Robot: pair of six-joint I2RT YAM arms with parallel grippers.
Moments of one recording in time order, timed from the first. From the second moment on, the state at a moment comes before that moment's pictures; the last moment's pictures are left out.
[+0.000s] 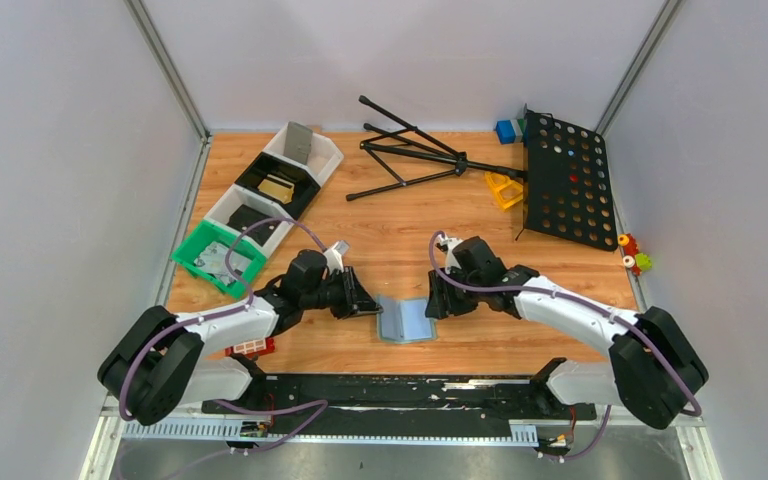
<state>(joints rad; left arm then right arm) -0.64 1.23 0.36 0.27 0.47 -0.97 0.69 1.28 0.64 -0.30 -0.26 0.42</state>
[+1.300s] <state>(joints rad) -0.65 1.19 0.37 0.26 0.50 -0.97 0.85 1.46 0.73 -0.14 -0.37 0.52</state>
